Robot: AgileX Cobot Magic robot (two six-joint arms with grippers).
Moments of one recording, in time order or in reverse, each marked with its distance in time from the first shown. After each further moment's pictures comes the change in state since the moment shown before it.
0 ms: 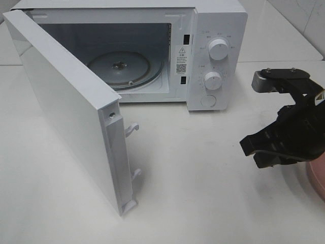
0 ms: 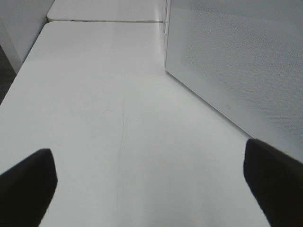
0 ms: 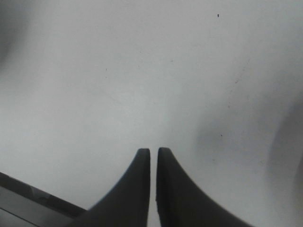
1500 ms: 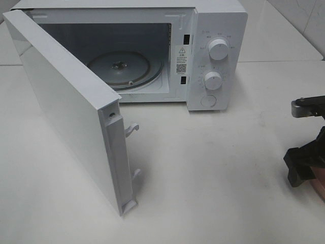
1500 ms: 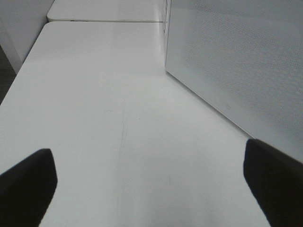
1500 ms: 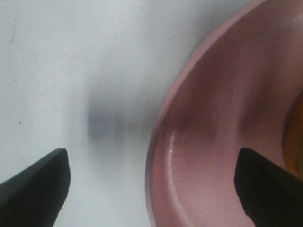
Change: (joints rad) left arm 0.000 0.000 0.000 0.000 0.000 0.000; right arm -0.286 0.243 0.000 -0.377 -0.029 0.176
